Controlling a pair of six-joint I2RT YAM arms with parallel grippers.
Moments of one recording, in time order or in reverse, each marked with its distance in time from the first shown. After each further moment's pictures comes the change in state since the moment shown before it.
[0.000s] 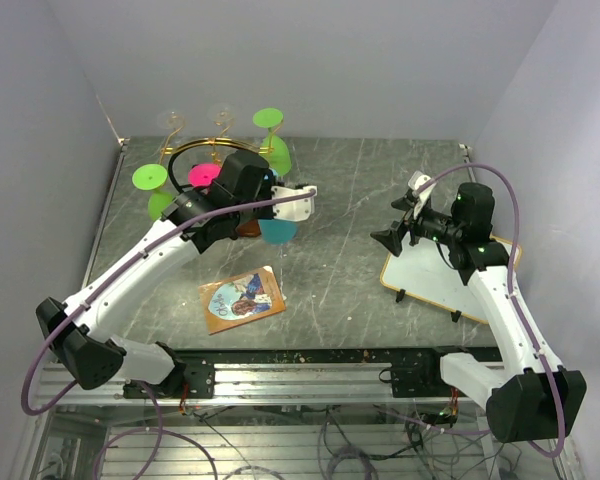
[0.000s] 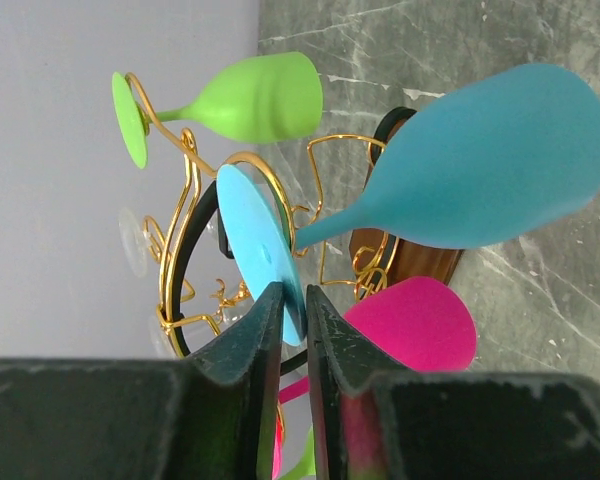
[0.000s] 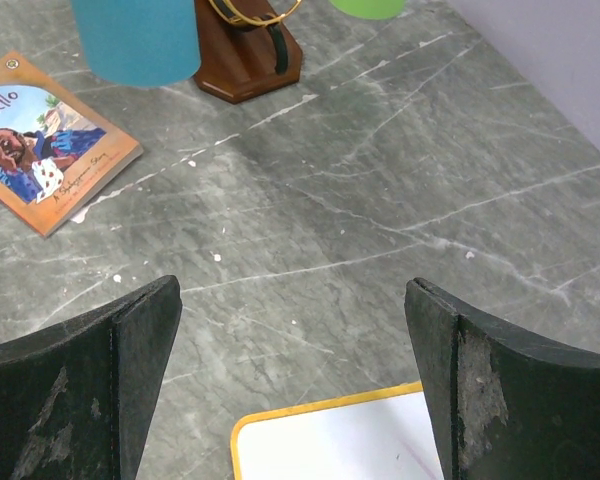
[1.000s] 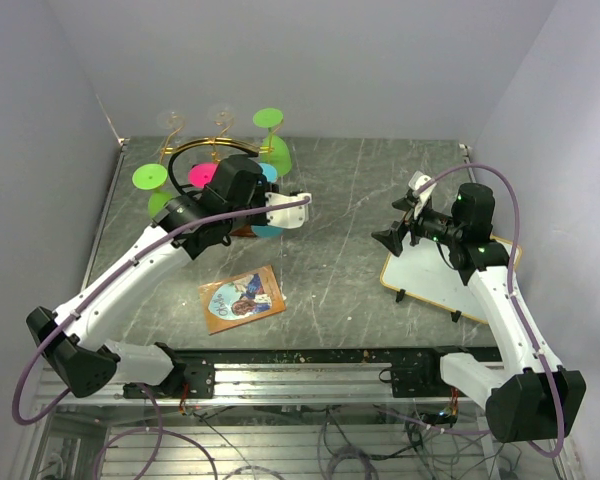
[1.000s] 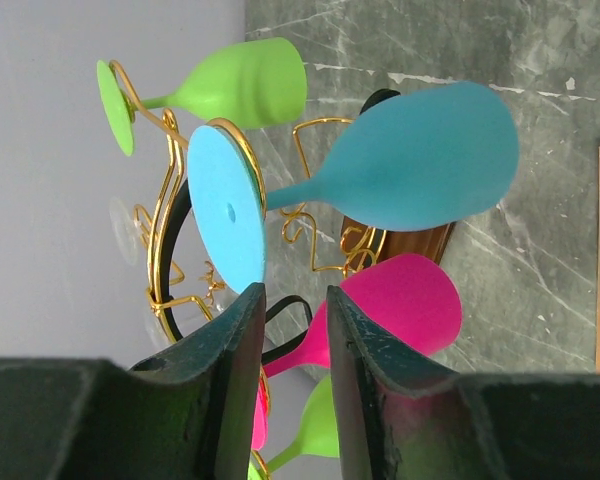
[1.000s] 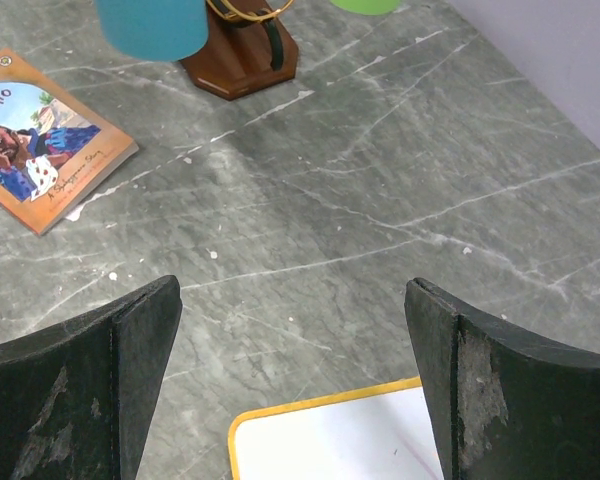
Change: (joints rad) left arm 0.000 -0.050 -0.026 -0.048 0.010 0.014; right arm -0.005 0.000 -0.006 0.000 0.004 -0.004
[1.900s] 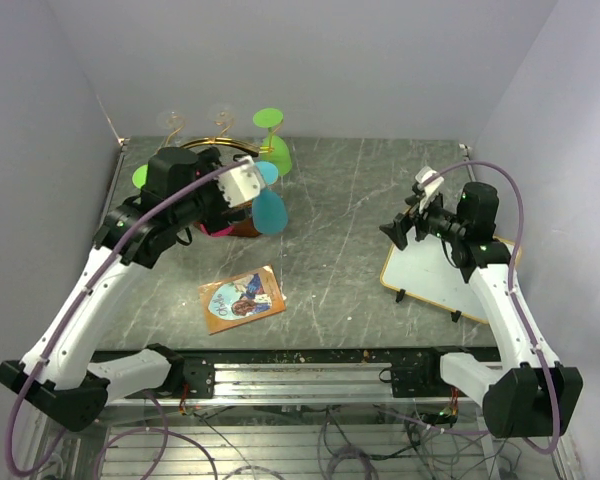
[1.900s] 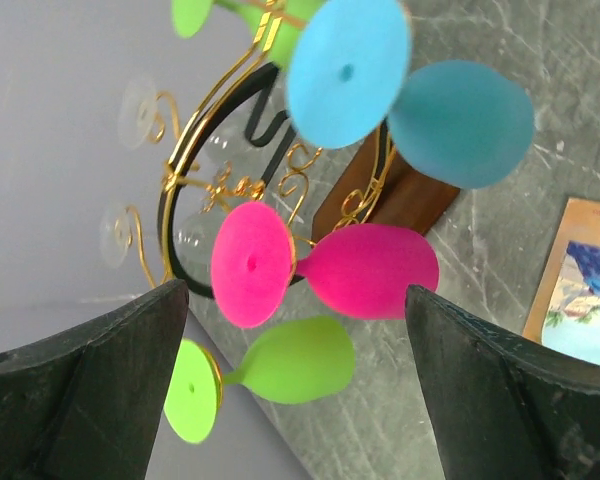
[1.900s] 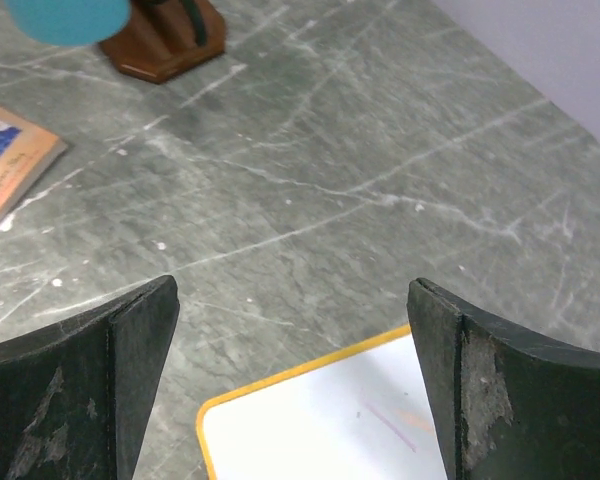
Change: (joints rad) left arm 0.216 -0.165 -0.002 -0.031 0.186 -0.222; right arm -0.040 0.009 -0.011 0.029 0.088 0.028
